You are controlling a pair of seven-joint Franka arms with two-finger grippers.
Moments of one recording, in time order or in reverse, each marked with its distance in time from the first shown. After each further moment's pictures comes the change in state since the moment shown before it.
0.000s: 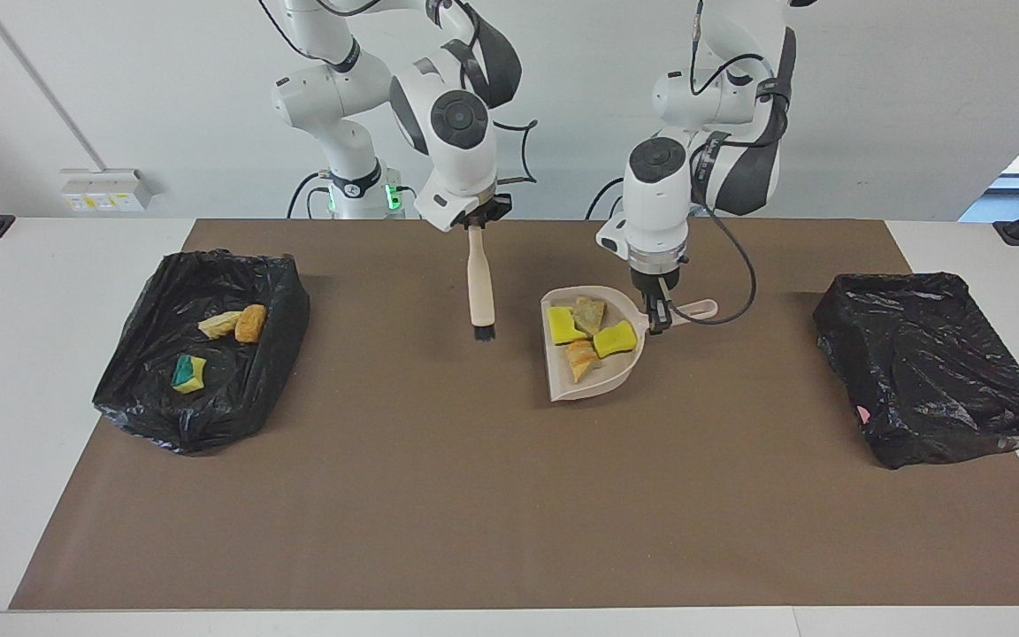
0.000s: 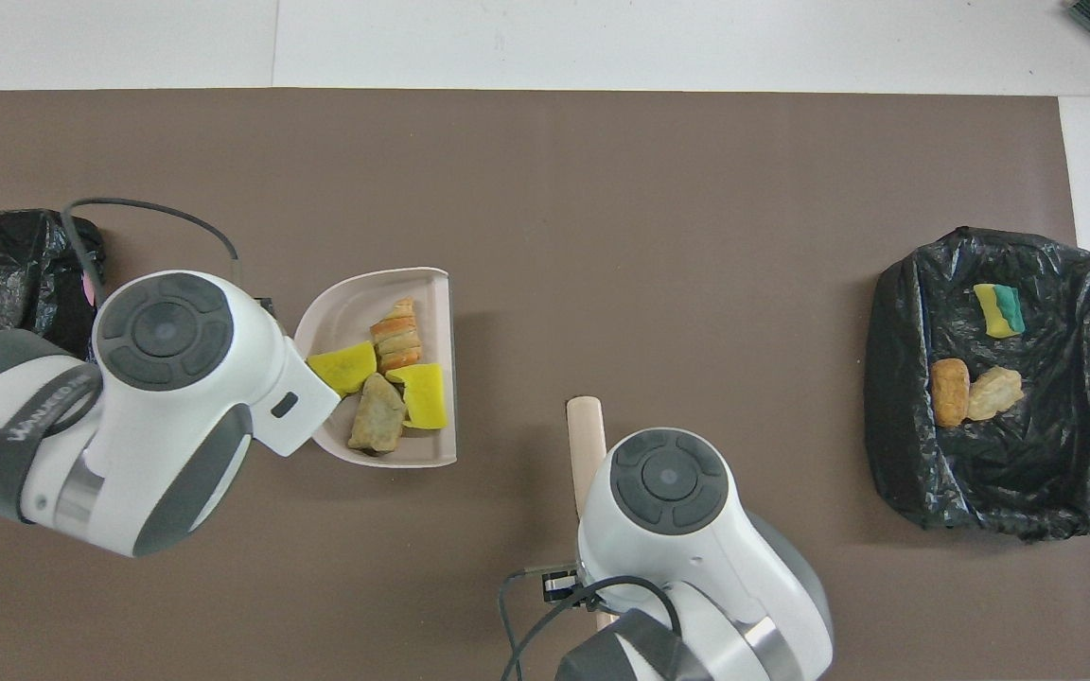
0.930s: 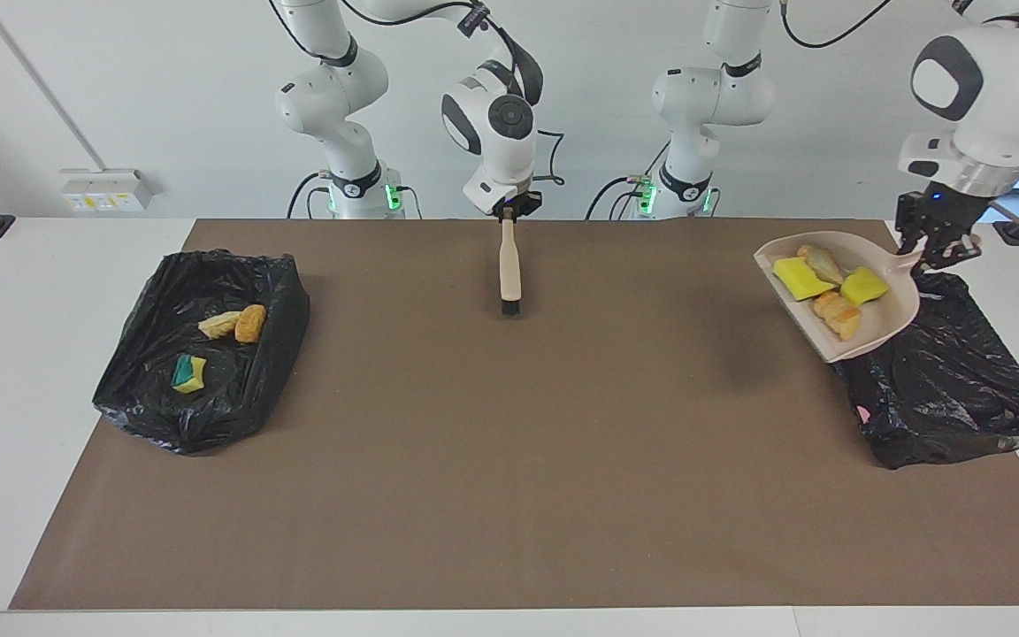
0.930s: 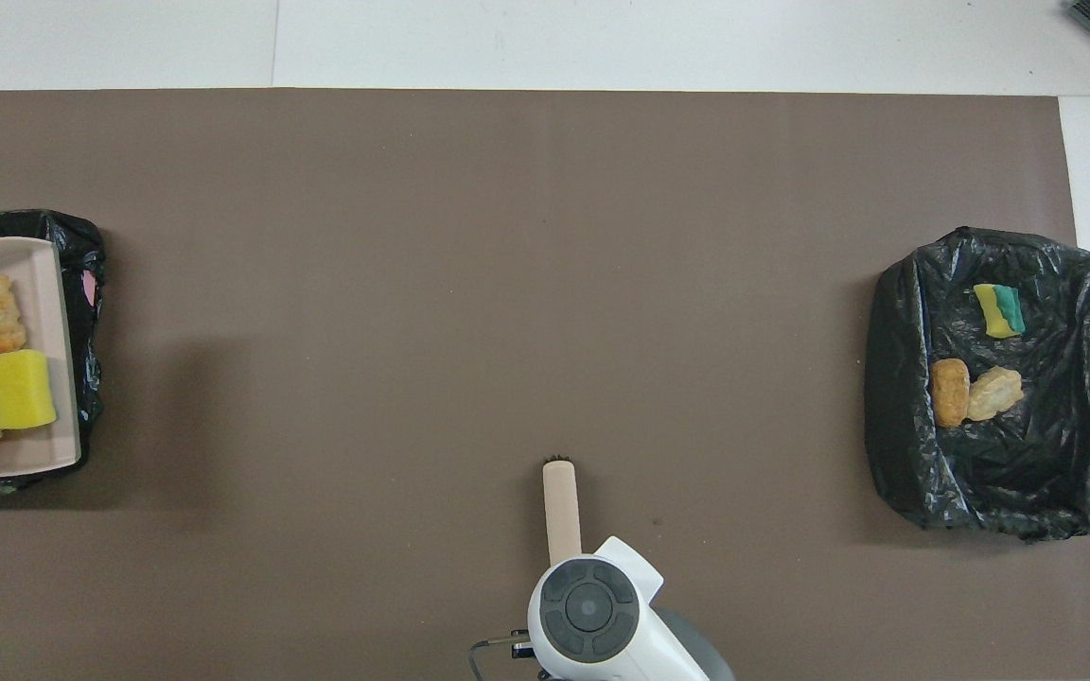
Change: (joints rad) left arm -0.030 -0.046 0.726 0.198 -0.054 -0.081 0.682; right arm 0.172 0.006 0.000 -0.214 0.007 0.269 0.124
